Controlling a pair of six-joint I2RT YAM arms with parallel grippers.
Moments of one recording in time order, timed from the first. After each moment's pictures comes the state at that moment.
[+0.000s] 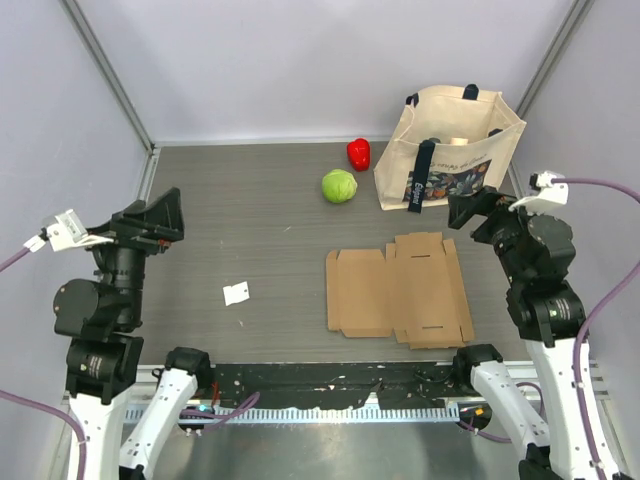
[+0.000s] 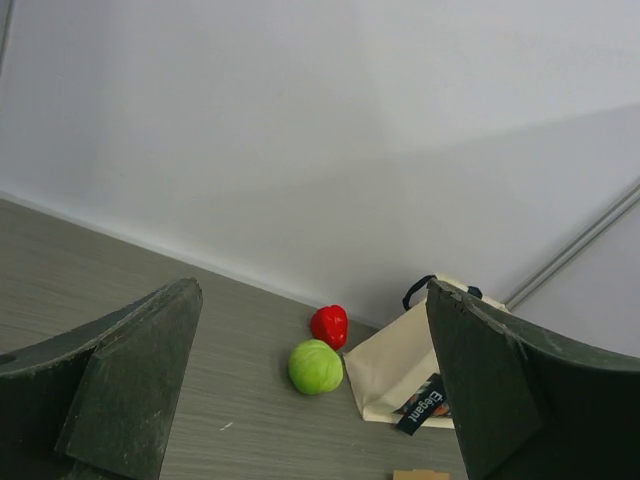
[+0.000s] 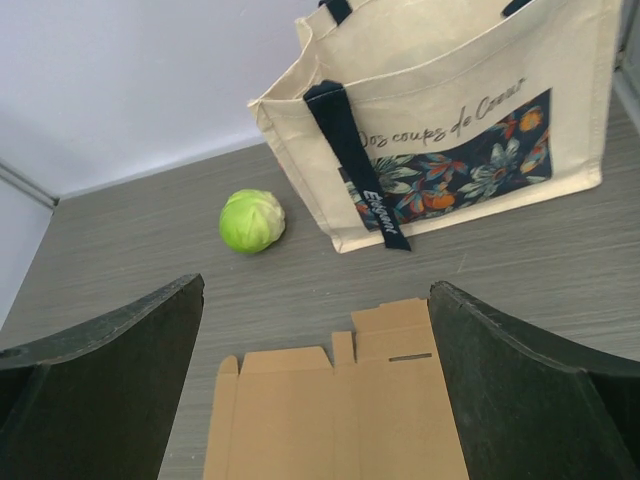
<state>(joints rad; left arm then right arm) -0.19 0.46 1.05 -0.29 -0.21 -0.53 0.11 0.64 1.02 -0.49 0.07 0.37</state>
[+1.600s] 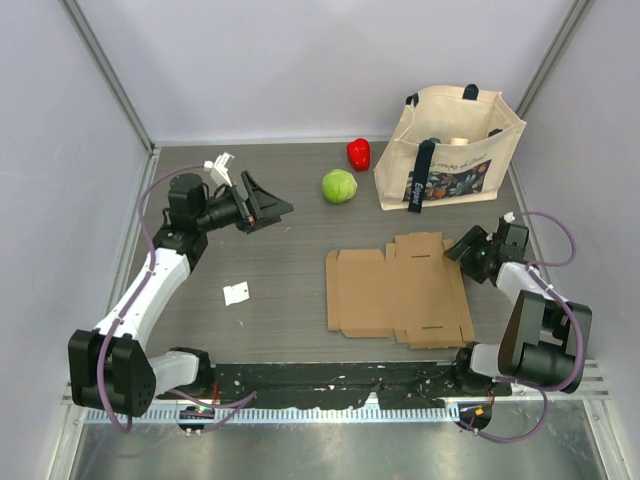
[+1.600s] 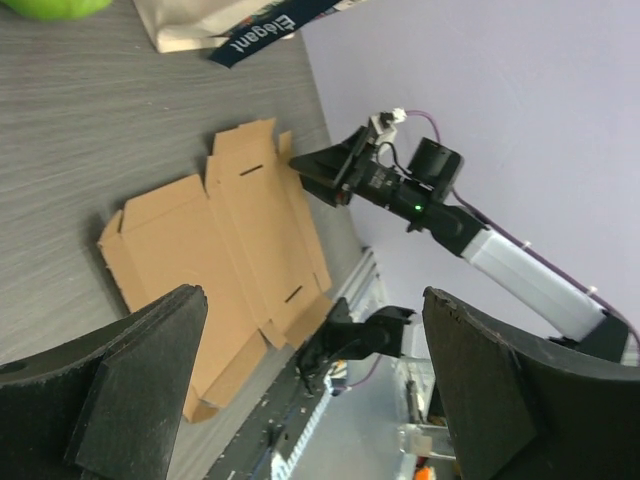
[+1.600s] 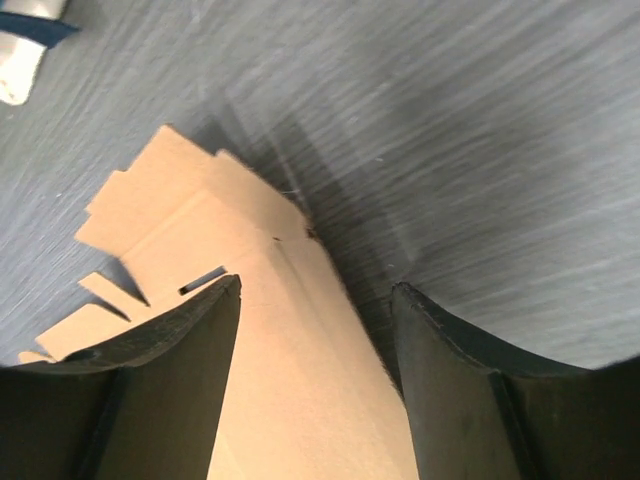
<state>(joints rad) -0.17 1.19 0.91 -0.01 0.81 -0.86 -0.31 1.31 0.56 -0.13 -0.27 0.47</state>
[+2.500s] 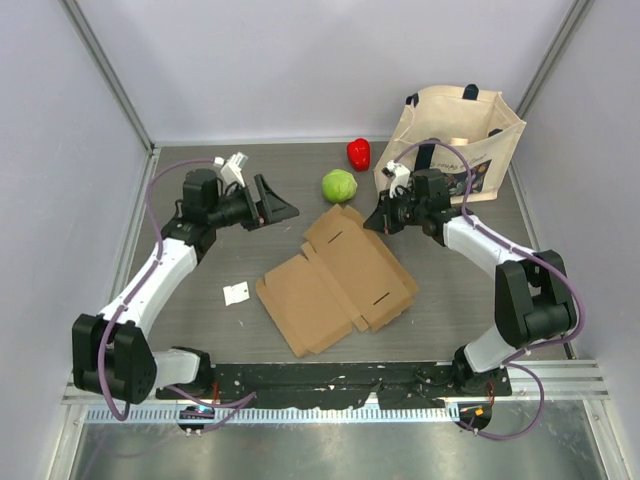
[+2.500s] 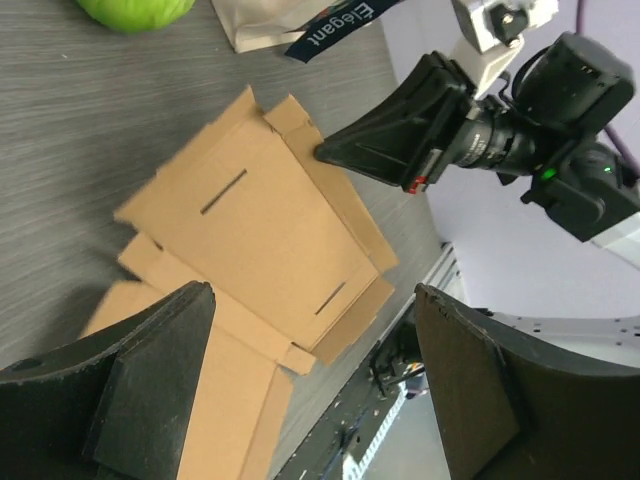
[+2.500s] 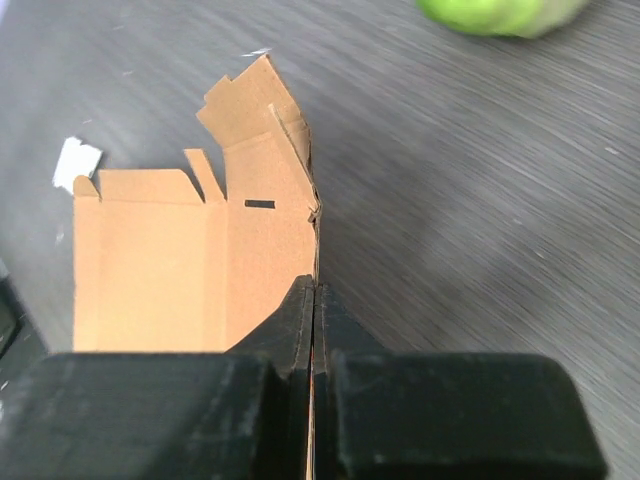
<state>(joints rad) -0.22 1.25 0.92 -0.05 0.71 -0.72 0.28 1.56 0.97 -0.07 -0.55 0.12</state>
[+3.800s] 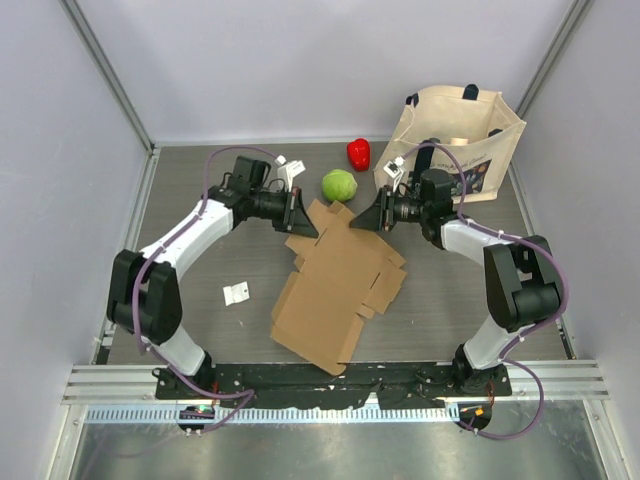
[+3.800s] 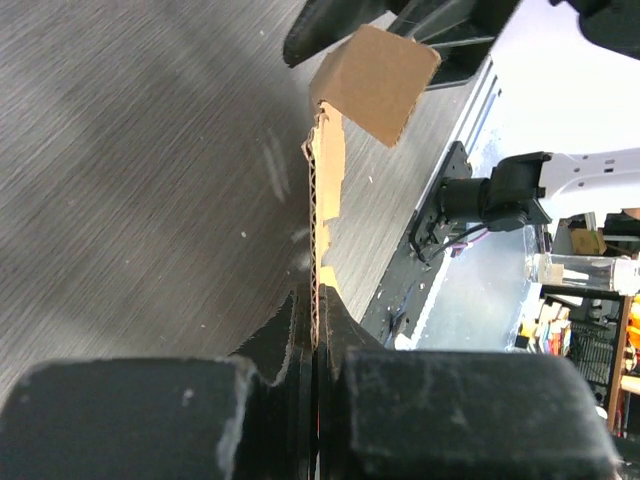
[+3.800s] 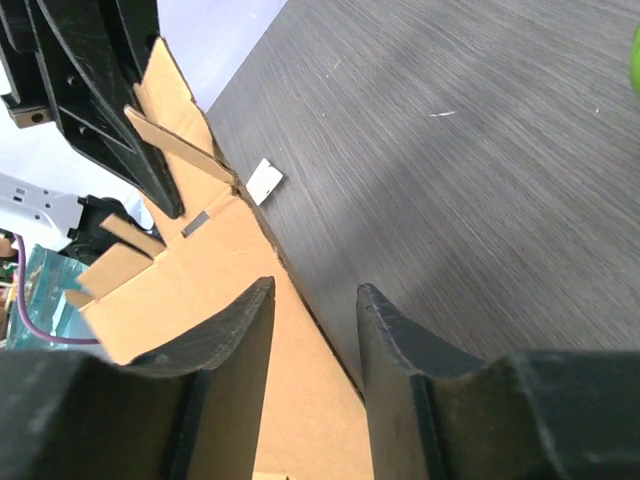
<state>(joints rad) -0.38 1.64 1.27 -0.45 0.87 -0.26 0.23 1.66 0.92 0.36 -1.05 0.38</state>
